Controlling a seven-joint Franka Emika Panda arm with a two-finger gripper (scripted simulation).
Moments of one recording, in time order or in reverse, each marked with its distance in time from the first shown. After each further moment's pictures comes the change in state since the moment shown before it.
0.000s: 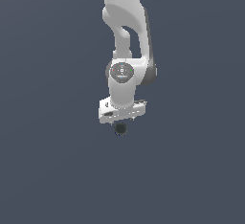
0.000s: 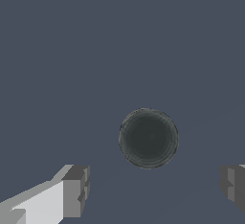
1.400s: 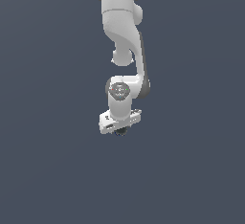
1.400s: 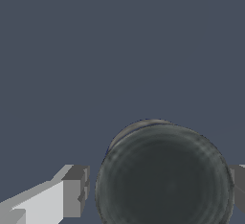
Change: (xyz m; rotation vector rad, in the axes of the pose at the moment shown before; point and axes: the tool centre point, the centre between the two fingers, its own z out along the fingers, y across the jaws) arm 0.003 0.009 0.078 -0.004 0.012 -0.131
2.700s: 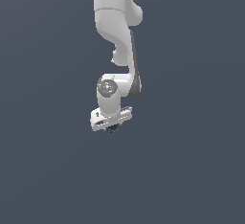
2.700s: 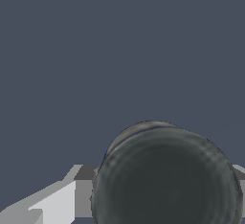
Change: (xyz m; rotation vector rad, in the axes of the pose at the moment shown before) arm -0.031 0.033 0.003 0.000 0.000 -0.001
